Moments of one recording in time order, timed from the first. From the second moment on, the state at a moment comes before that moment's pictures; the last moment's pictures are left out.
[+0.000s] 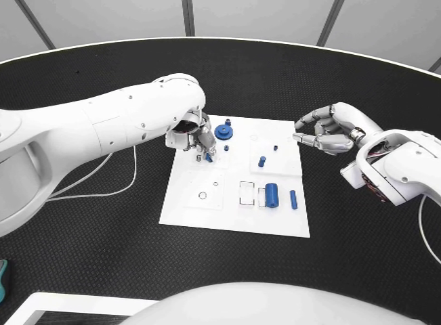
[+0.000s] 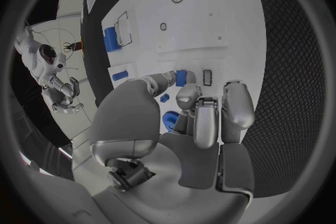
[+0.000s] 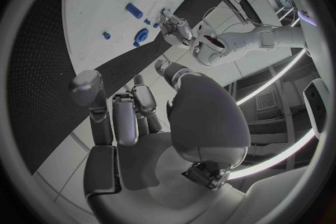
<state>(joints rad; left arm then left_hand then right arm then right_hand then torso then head) 1.42 -0.37 -0.20 0.97 -0.89 0.51 -0.70 1.15 -0.12 0.77 0.13 0.05 0.82 0.07 0.72 0.75 1.31 0.00 1.23 1.05 1.47 -0.06 1.56 1.31 0.09 1.35 0.04 1.39 1.20 1.28 -1.00 -0.12 1.69 -0.98 -0.51 -0.07 1.21 -0.19 0.48 0.14 0.29 0.83 0.17 0.24 0.44 1.28 0.08 1.26 1.22 1.47 0.01 1.48 1.31 0.10 1.33 0.11 1.06 1.13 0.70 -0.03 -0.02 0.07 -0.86</state>
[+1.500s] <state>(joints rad) 1.42 -0.35 -0.20 0.94 -0.90 0.54 -0.70 1.11 -0.08 0.77 0.13 0.05 0.84 0.07 0.75 0.76 1.32 -0.01 1.24 1.05 1.47 -0.06 1.56 1.31 0.09 1.35 0.04 1.39 1.21 1.28 -1.01 -0.12 1.70 -0.98 -0.51 -0.07 1.21 -0.19 0.48 0.14 0.29 0.83 0.17 0.24 0.44 1.28 0.08 1.26 1.22 1.47 0.01 1.48 1.31 0.10 1.33 0.11 1.06 1.13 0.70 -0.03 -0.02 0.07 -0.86</state>
